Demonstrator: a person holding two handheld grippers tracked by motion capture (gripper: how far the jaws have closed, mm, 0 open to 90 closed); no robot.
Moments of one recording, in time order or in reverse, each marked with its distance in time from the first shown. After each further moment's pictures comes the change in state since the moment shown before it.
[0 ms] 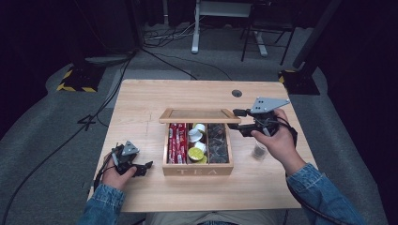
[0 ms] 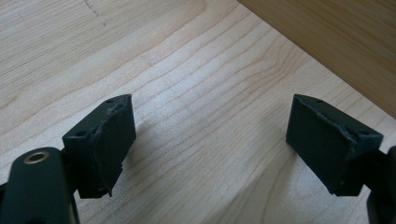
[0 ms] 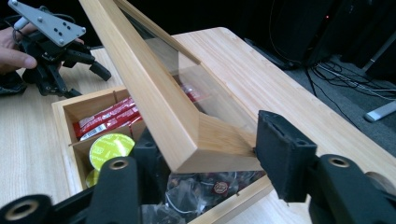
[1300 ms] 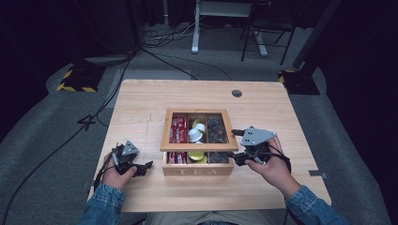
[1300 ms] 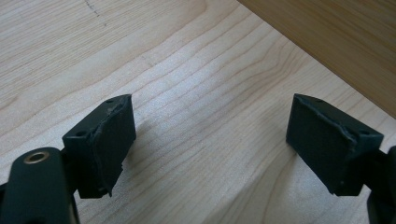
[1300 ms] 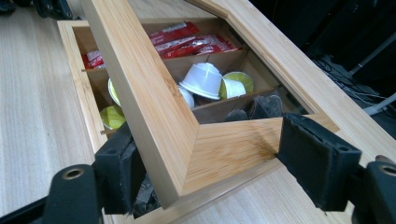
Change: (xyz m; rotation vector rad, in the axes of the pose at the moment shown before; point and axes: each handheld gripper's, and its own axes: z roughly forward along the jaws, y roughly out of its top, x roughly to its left) left arm 0.000 0.000 0.001 -0.001 0.002 -0.002; right arm 0.052 -0.051 0.016 0.079 -0.050 -0.165
